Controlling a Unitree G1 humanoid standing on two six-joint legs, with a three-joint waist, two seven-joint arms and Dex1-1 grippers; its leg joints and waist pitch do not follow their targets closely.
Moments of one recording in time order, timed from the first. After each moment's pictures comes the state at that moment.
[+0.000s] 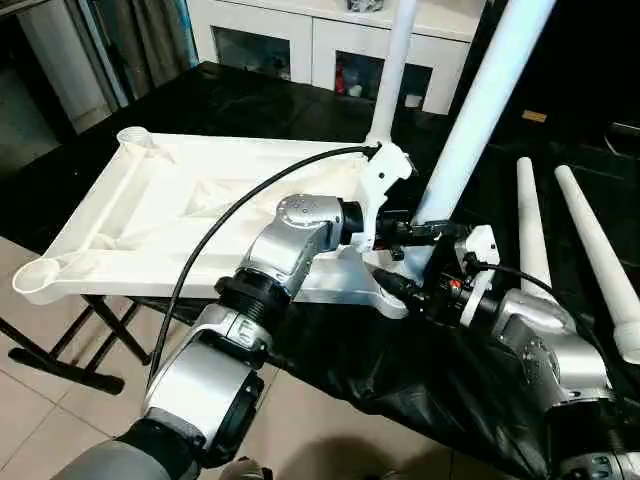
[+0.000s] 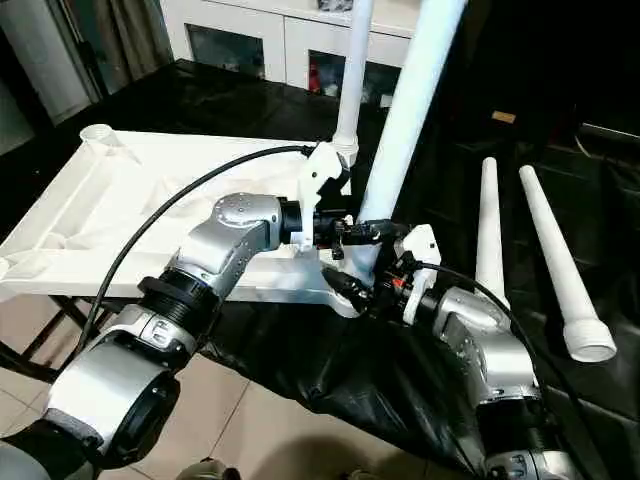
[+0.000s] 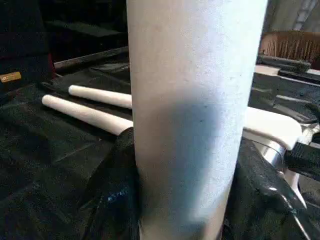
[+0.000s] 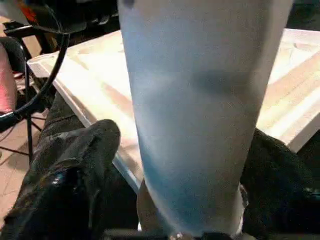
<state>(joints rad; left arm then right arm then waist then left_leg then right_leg) -0.93 -0.03 -0.19 0.76 -0.16 0.14 -1.00 -0.32 -0.32 -0.01 0.31 0.34 0.23 0.92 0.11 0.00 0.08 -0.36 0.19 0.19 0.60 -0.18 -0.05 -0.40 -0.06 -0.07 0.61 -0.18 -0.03</state>
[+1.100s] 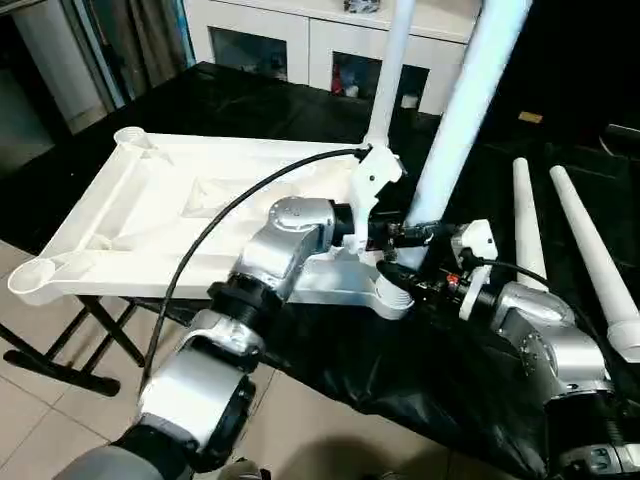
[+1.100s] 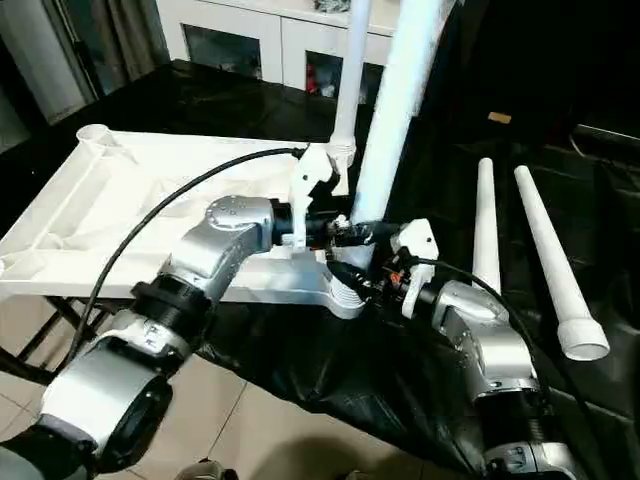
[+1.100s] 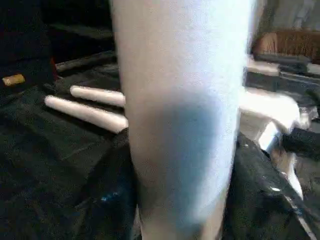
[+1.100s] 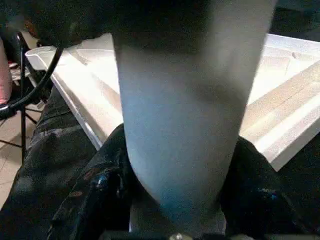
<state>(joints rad) -0.89 0.01 -0.21 0.71 -0.15 0.13 -1.04 -0.35 -0.34 0.02 0.32 0.31 0.22 0.93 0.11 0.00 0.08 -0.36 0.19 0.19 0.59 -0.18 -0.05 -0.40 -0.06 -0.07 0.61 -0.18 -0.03</state>
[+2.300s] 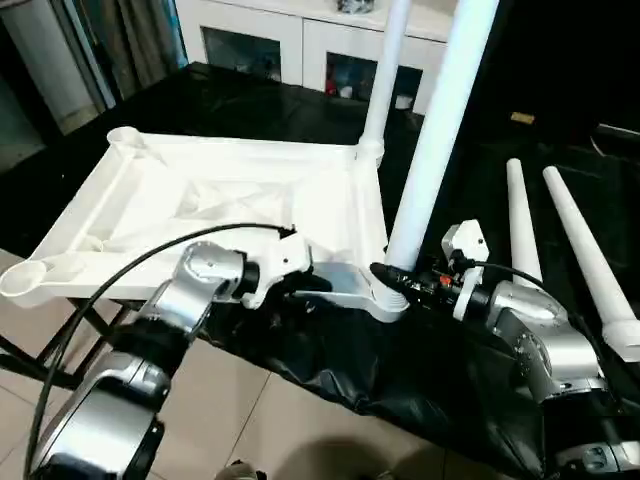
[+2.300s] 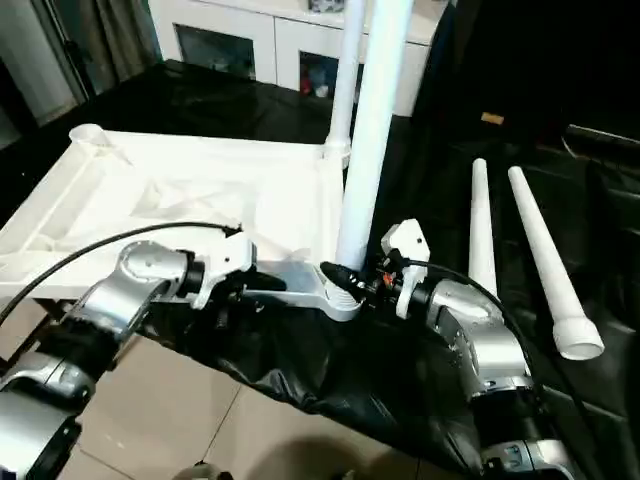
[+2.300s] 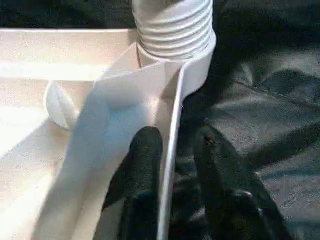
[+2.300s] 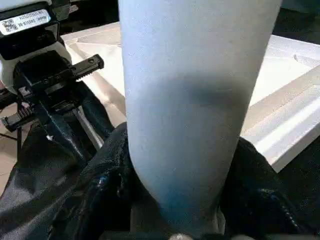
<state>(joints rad) -0.70 0.33 -0.32 0.75 0.03 -0.10 -1.20 -0.35 -0.33 0.04 0.32 0.29 0.19 0.93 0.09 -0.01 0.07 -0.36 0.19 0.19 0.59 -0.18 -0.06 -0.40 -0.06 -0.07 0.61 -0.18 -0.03</state>
